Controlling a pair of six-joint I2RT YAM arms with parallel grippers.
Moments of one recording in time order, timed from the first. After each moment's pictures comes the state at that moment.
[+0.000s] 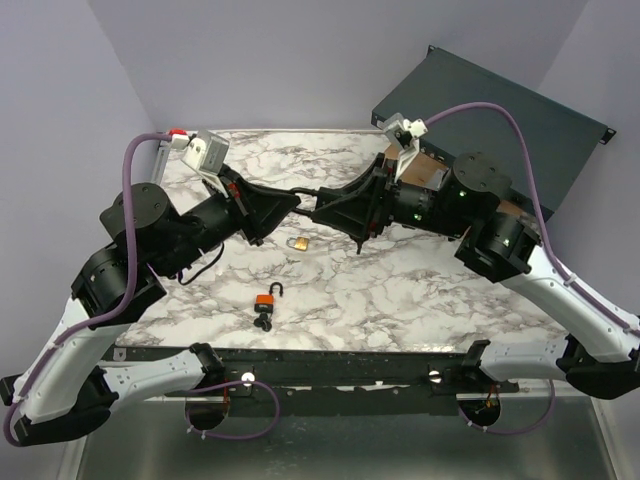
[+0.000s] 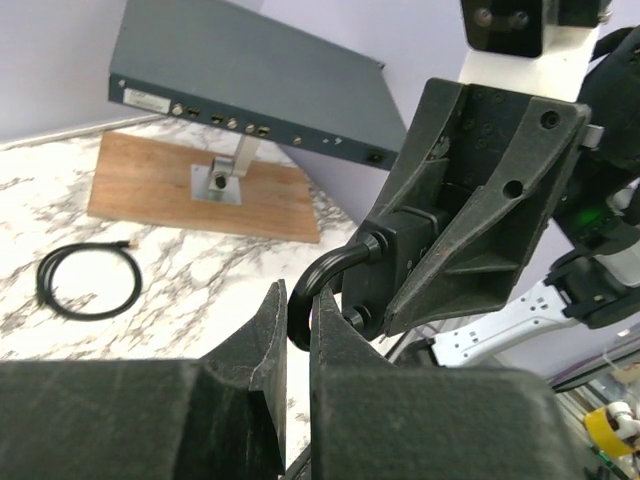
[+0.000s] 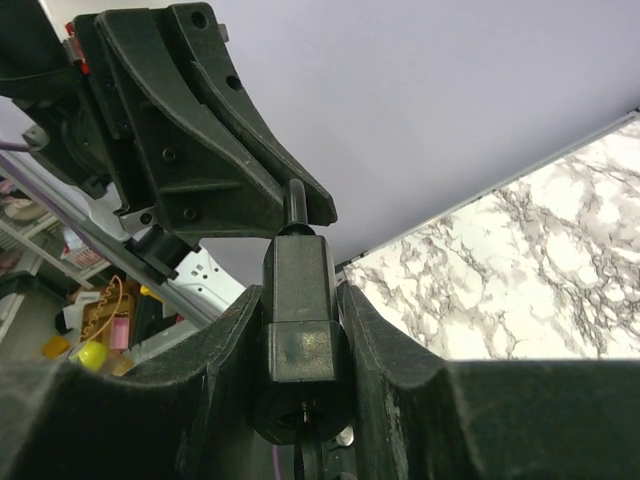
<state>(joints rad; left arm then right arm) -0.89 0.94 1.56 -0.58 0.03 -0.46 0.96 1.21 1.51 -0.20 -0.34 0.47</state>
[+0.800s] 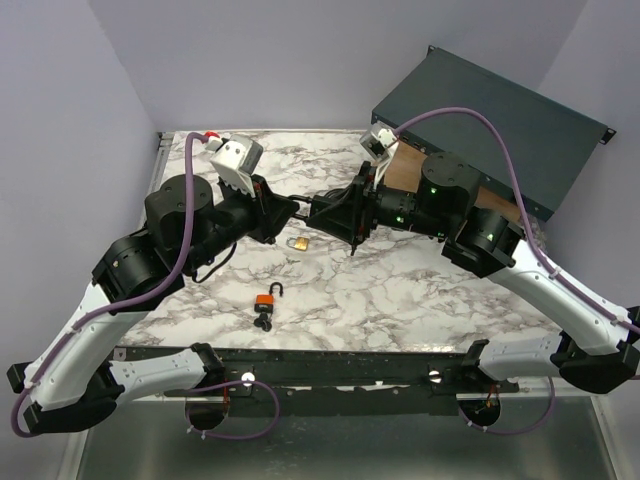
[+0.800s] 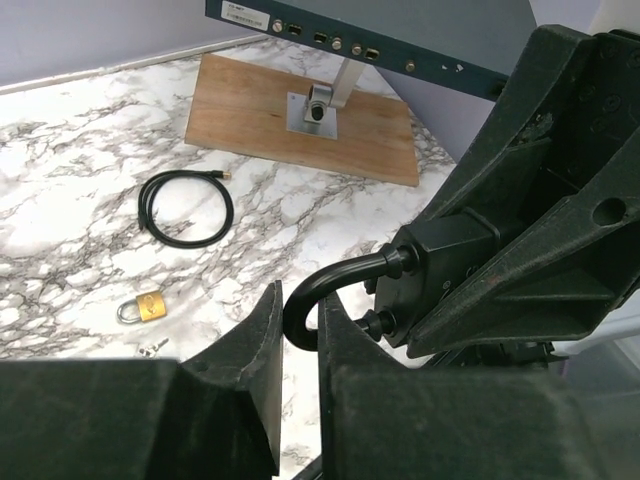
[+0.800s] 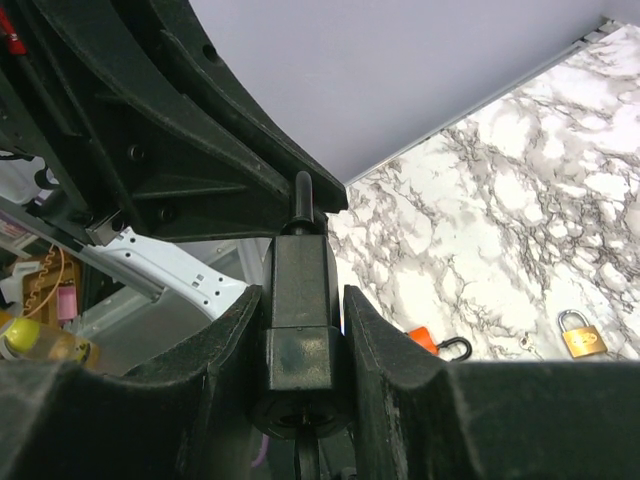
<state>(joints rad) -0.90 1.01 1.58 -0.77 -0.13 -0.37 0.96 1.25 1.51 -0.32 -0.31 0.38</state>
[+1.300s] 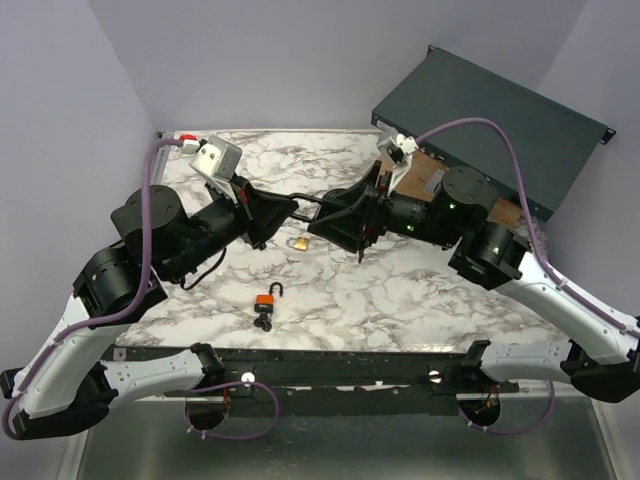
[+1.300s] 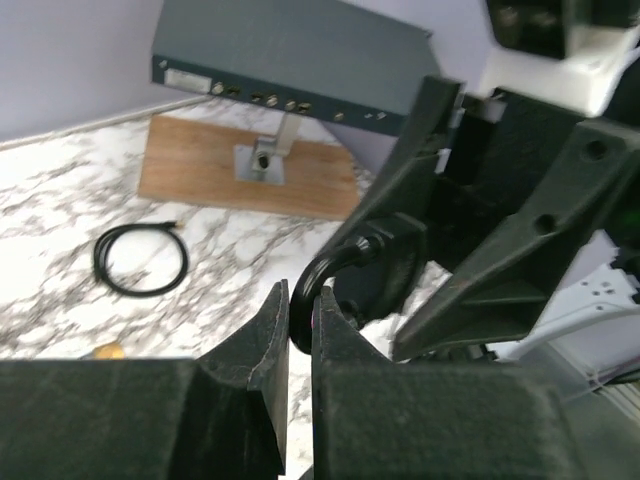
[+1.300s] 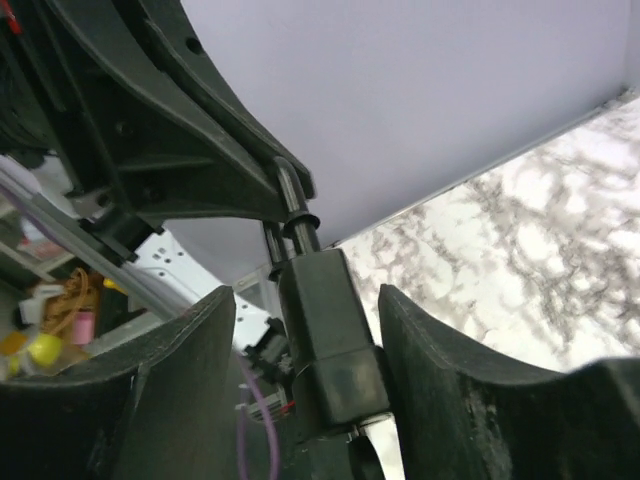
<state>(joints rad) -0.94 0.95 1.58 -0.69 -0.12 -0.37 0.97 1.17 1.41 -0.18 -0.31 0.40</state>
